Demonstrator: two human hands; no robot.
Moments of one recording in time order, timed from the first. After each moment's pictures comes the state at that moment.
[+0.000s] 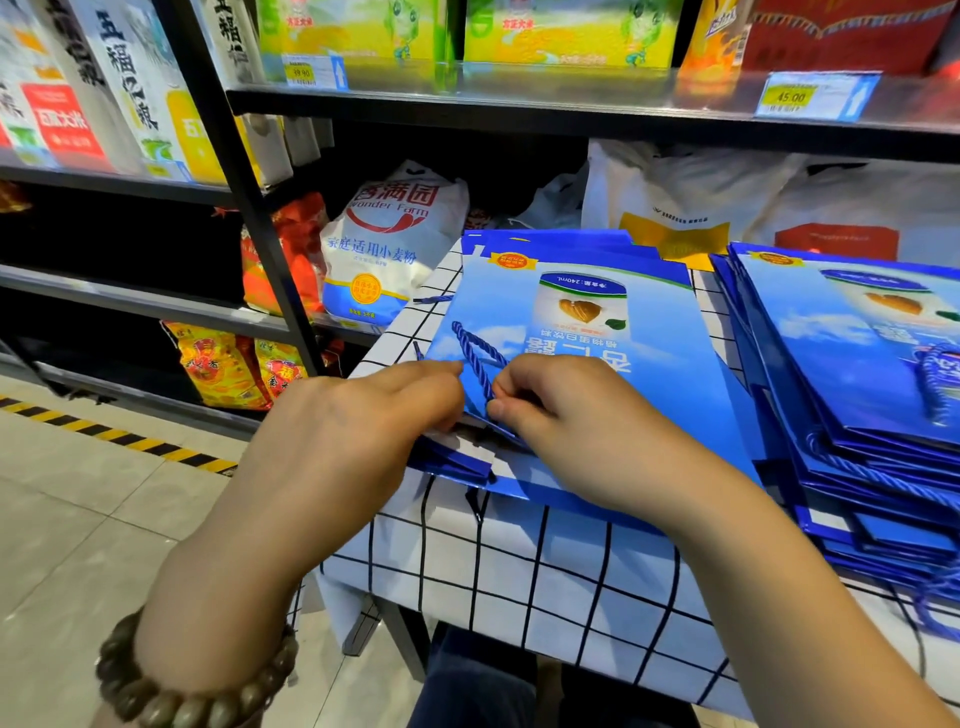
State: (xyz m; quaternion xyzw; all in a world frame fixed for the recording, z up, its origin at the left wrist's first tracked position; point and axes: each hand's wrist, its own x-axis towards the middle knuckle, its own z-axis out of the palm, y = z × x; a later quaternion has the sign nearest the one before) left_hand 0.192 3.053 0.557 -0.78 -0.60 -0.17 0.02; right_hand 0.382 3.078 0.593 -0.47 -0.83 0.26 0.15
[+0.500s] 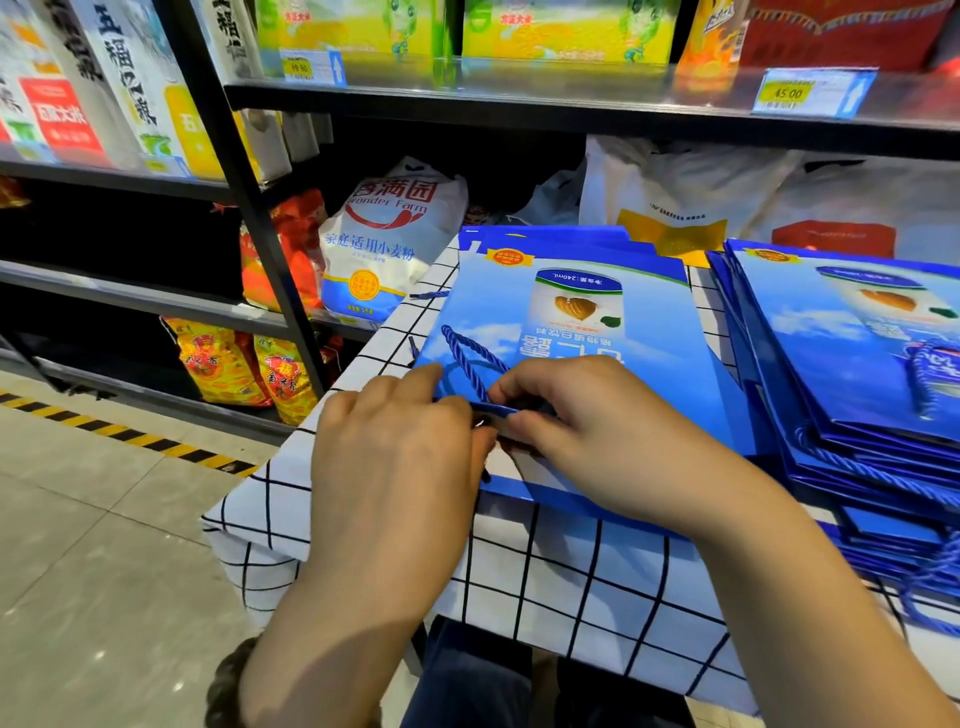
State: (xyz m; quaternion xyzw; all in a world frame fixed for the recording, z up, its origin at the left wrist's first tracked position) left_hand 0.258 3.027 0.563 -0.71 -0.68 -0.15 0.14; right_hand 0.397 3.074 0.592 -0.43 -0.85 0.25 0.17
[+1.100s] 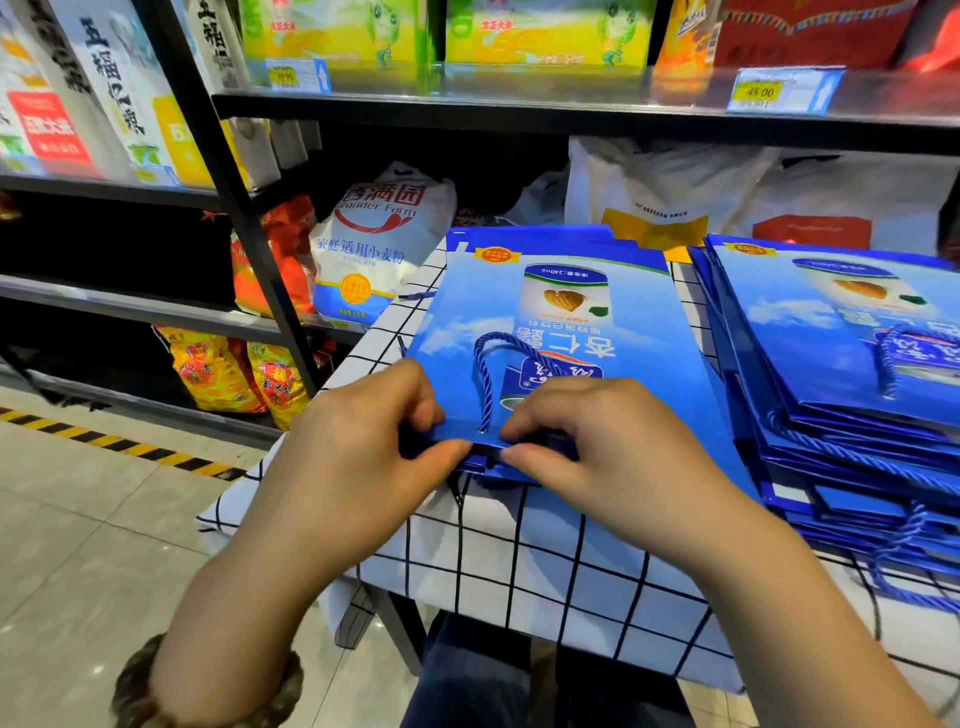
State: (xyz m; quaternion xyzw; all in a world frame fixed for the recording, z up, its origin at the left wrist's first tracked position) left_hand 0.231 3.024 0.564 -0.71 -0.61 -0.35 -0.09; right_hand 0.417 3.060 0.570 -0.43 -0.86 0.17 0.22
